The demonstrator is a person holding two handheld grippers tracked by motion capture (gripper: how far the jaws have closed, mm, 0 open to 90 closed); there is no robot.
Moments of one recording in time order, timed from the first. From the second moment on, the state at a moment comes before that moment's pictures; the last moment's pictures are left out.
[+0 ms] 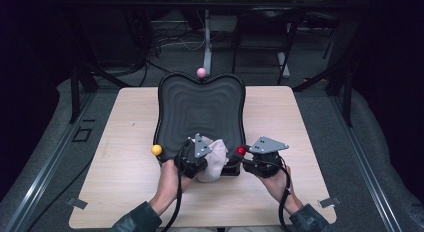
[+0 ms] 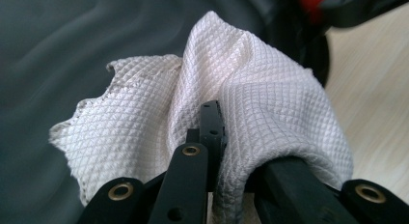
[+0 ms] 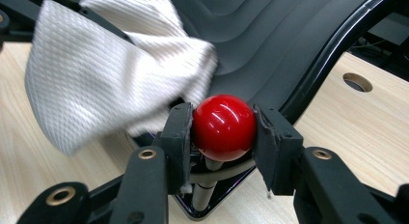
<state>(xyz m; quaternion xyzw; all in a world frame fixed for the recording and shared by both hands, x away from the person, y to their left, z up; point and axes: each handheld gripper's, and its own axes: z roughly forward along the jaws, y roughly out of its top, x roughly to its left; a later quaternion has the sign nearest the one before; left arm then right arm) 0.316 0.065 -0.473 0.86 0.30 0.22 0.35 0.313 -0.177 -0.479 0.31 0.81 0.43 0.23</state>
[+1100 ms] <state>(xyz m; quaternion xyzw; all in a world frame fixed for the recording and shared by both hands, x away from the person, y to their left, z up) 0.308 0.142 -0.464 0.83 0.37 0.25 0.34 0.316 -0.195 -0.485 0.31 0.82 0.43 0.22</state>
